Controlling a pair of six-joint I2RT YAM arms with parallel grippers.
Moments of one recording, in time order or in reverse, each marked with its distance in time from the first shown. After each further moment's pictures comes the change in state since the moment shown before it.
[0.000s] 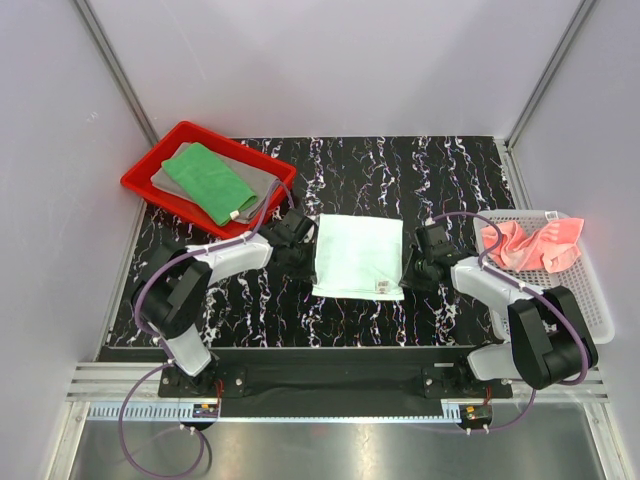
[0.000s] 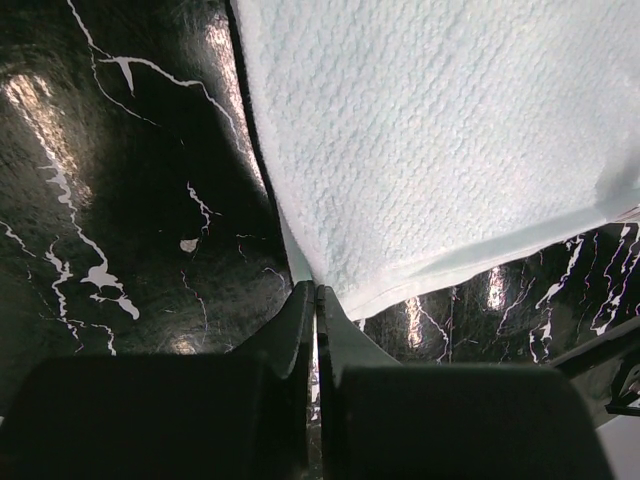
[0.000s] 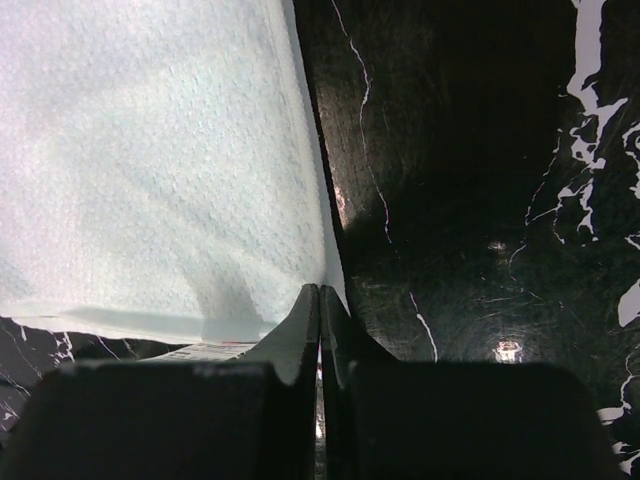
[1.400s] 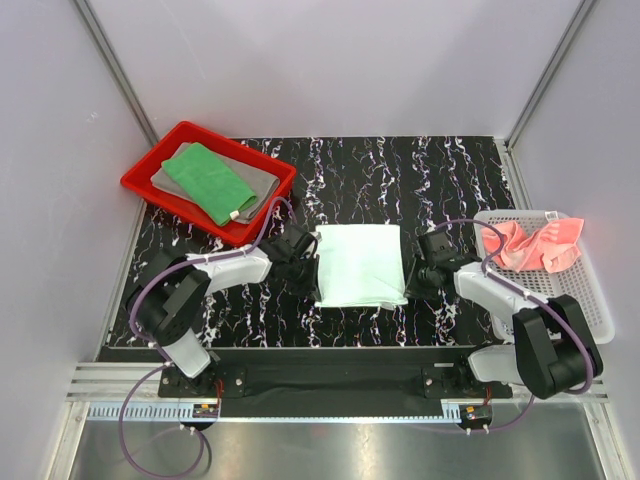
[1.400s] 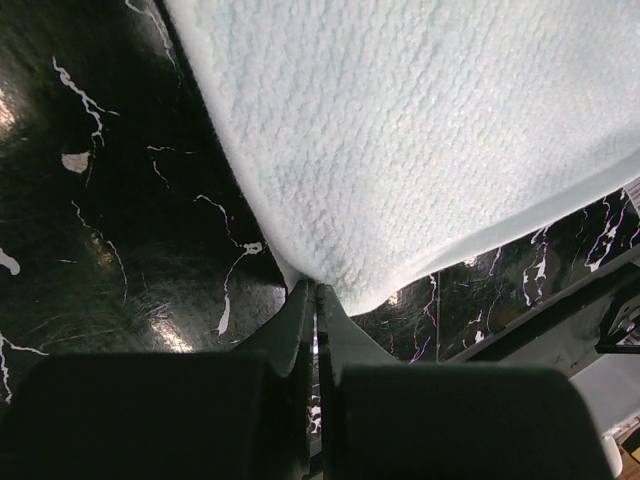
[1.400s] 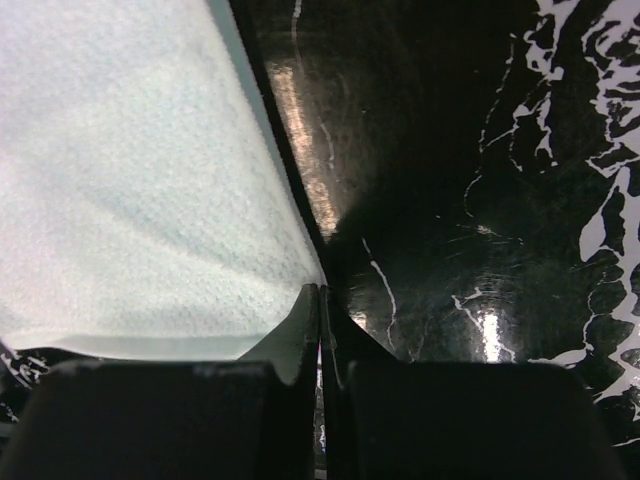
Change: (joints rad) left arm -0.055 -0.046 -0.124 0.069 0.089 -0.052; right arm 0.002 -0.063 -0.036 -0.092 0.002 -0.014
